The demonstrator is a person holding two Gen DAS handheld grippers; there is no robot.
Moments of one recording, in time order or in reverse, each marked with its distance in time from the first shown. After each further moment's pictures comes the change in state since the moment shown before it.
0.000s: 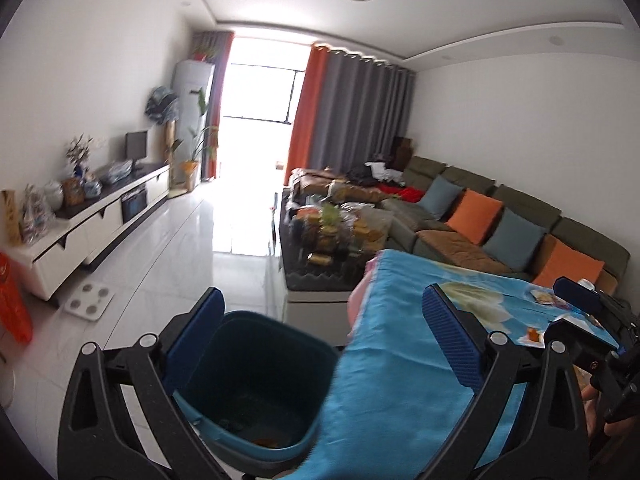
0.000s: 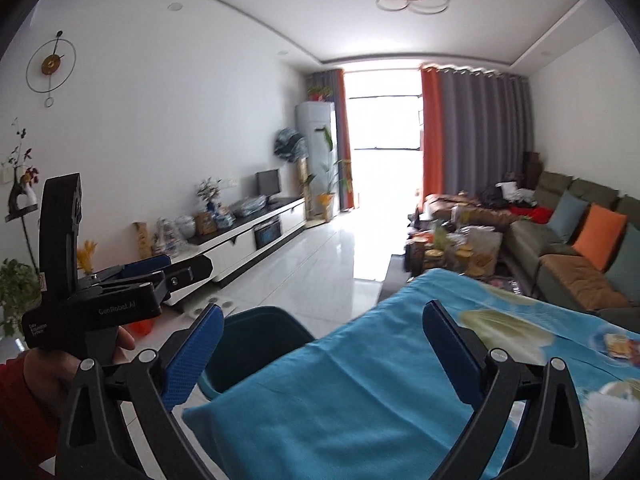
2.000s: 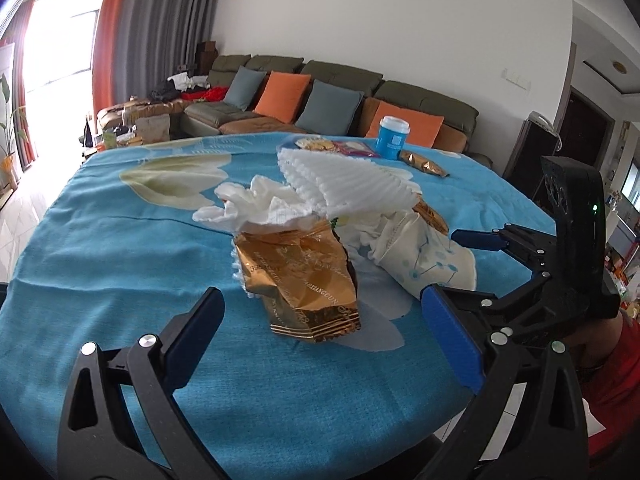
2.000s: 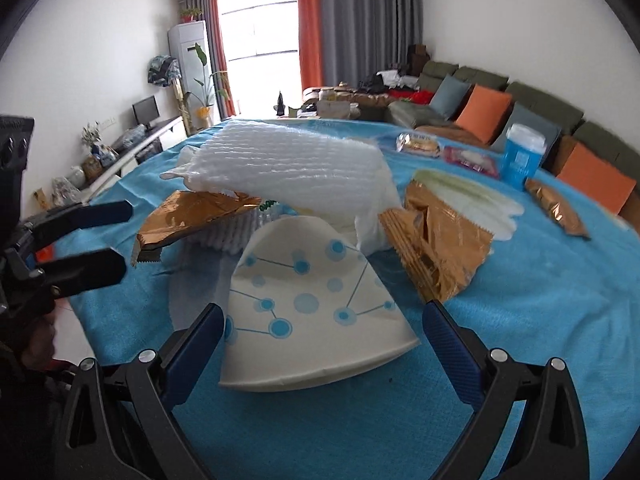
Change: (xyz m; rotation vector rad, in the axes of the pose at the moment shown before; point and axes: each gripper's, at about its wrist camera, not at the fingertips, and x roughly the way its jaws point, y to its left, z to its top) left arm 0.065 -0.287 -0.135 0.304 0.401 -0.618; right arm -0.110 -0.185 -0.138 0.220 0.412 -0.309
